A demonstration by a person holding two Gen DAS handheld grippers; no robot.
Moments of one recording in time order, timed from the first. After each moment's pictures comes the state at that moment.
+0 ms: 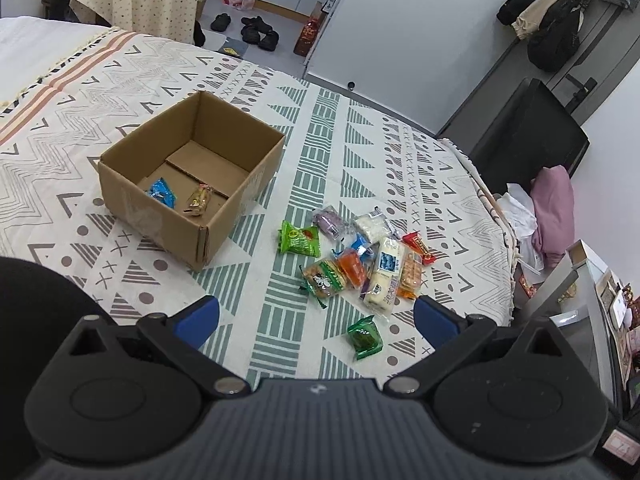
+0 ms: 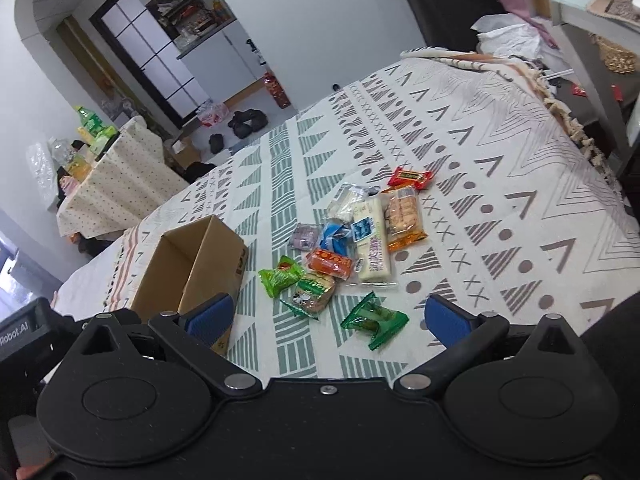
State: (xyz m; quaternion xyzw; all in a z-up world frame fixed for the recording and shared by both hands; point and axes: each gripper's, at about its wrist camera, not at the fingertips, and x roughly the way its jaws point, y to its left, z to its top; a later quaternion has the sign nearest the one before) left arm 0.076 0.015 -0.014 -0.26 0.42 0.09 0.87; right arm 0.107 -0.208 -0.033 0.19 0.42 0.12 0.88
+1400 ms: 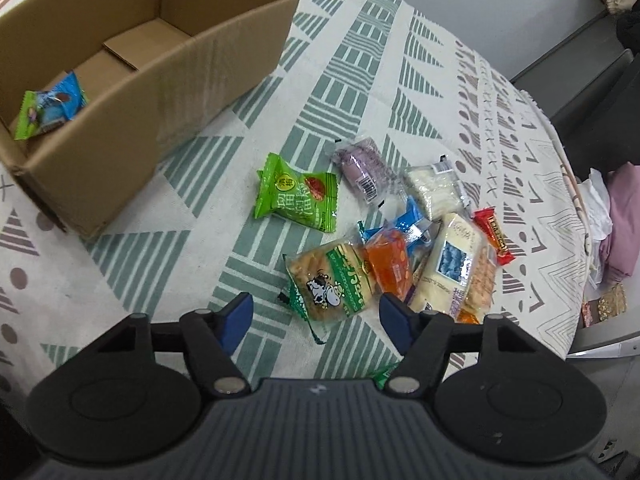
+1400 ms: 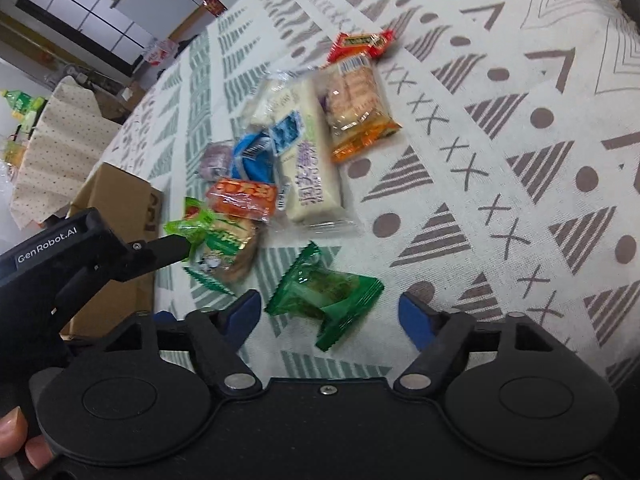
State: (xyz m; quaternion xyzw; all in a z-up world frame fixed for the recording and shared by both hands) left arm 0.220 0.000 -0.166 -0.32 0.52 0.13 0.78; right arm 0.191 -0.200 -0.180 0.23 0.57 0.10 0.78
